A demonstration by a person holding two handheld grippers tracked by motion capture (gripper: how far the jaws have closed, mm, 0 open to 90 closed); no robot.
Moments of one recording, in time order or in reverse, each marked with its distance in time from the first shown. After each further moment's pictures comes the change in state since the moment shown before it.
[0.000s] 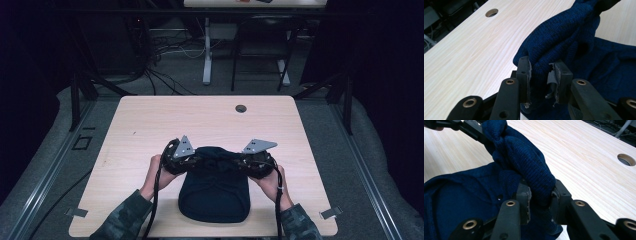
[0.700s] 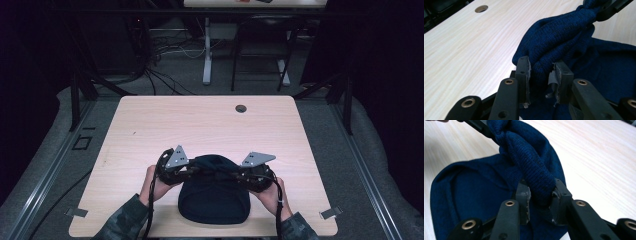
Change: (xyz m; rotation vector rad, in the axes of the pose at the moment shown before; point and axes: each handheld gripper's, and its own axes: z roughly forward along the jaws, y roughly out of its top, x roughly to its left) left arm -0.019 -0.023 -0.013 -0.024 -0.050 -0.032; right arm 0.026 -0.019 -0.006 0.035 0.040 0.000
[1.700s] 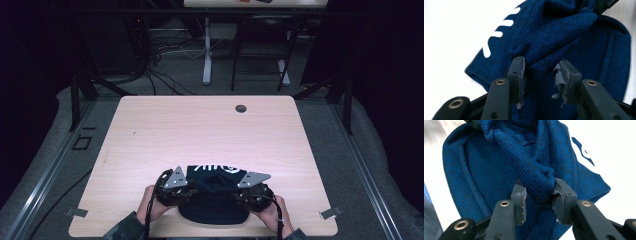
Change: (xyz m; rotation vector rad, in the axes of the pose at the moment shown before) left arm -0.034 -0.038 -0.003 0.066 -0.095 -0.046; right arm 0.029 -0.038 0.004 0.111 0.032 -0.016
